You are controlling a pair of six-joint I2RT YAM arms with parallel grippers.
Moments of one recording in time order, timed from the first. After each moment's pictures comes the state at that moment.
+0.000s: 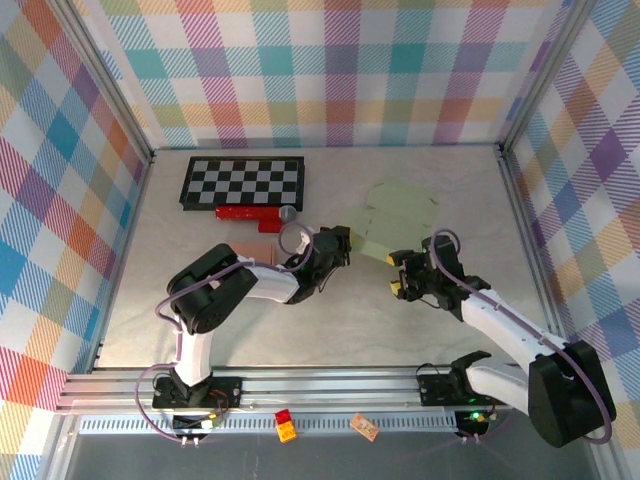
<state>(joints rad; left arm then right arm) -0.86 1.96 0.92 0.75 -0.35 -1.97 0.38 1.08 0.49 -0.16 -0.25 1.72</state>
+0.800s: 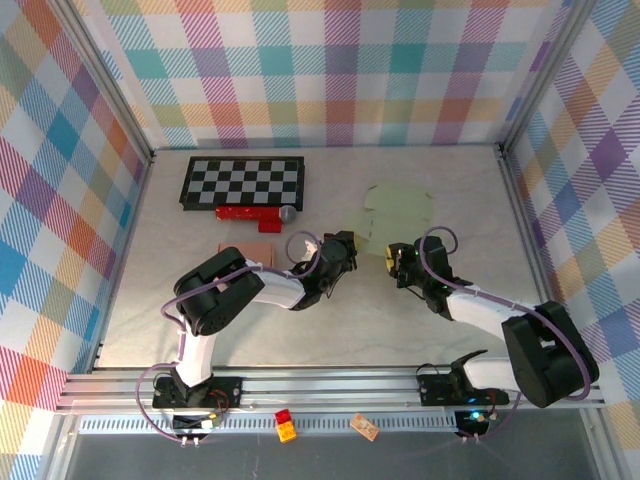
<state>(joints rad) -0.91 1.97 0.93 0.77 -0.44 -2.07 0.41 1.29 0.41 0.32 -0.08 1.80</state>
